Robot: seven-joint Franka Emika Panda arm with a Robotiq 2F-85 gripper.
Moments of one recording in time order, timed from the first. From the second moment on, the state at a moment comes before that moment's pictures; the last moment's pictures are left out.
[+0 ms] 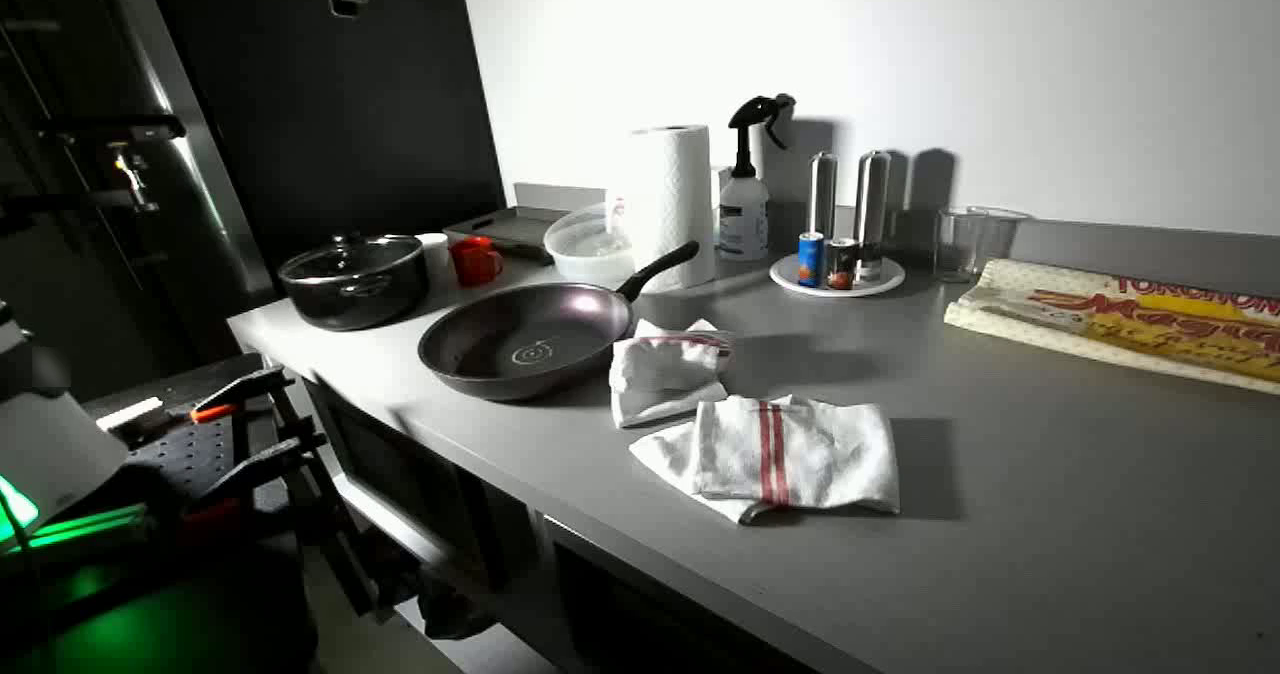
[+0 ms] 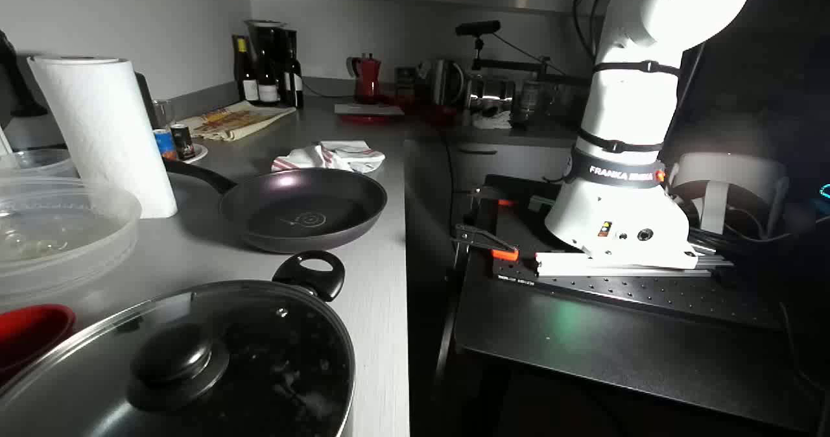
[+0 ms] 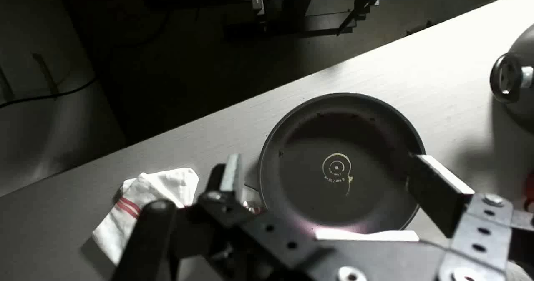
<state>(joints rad) -0.09 -0.39 -0.06 -2.16 -0.09 1.60 -0.03</state>
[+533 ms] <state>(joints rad) -0.09 -0.35 -0.07 -2.15 -0.09 1.63 -0.03</state>
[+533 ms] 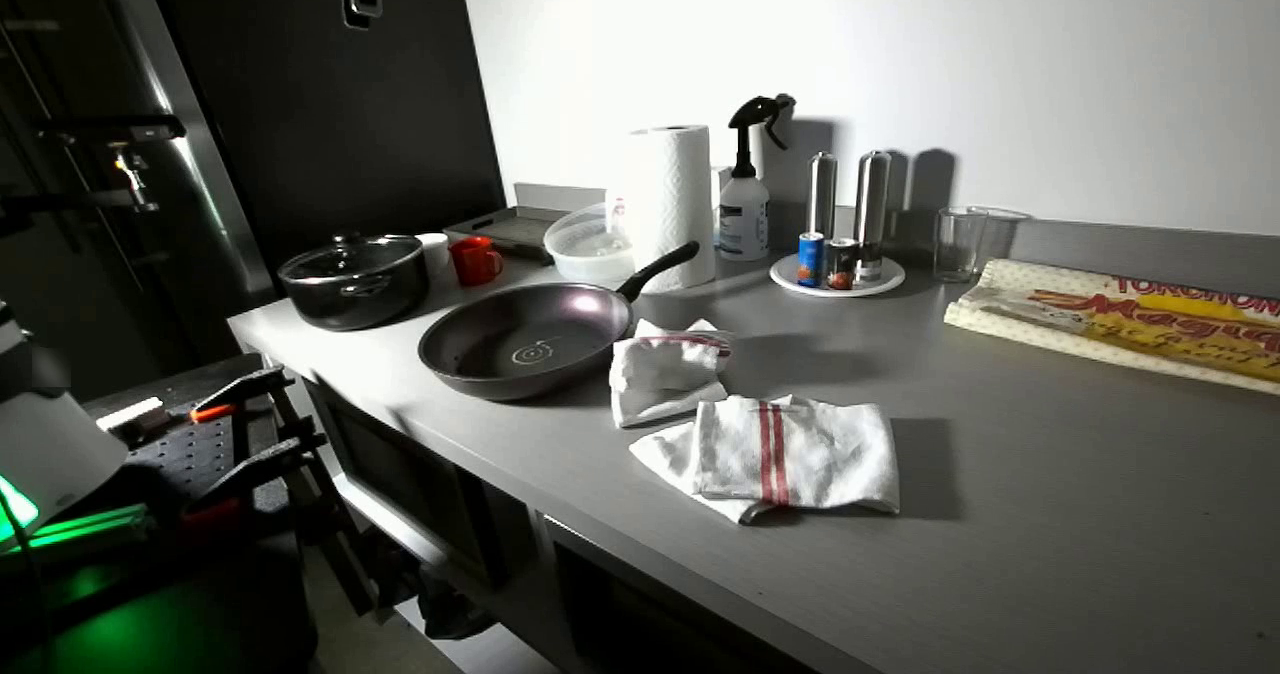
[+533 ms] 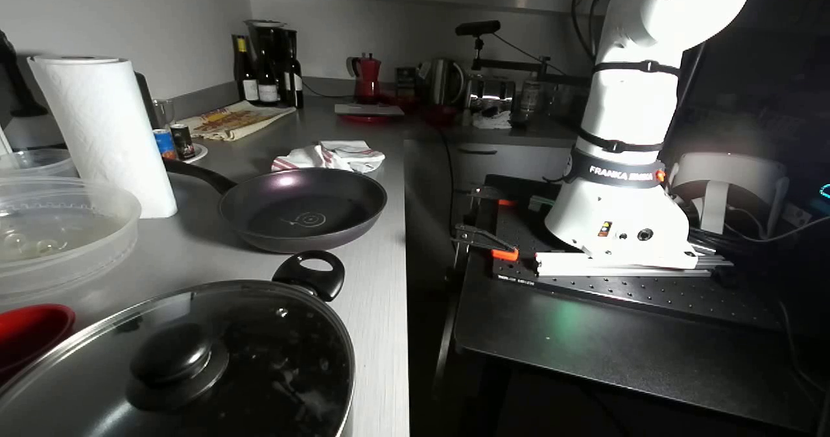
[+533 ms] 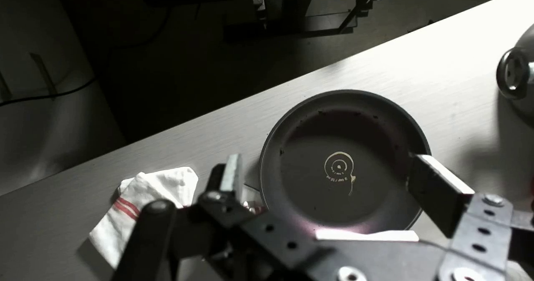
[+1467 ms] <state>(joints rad) -0.14 0.17 -0.13 -1.93 0.01 2.00 -0.04</state>
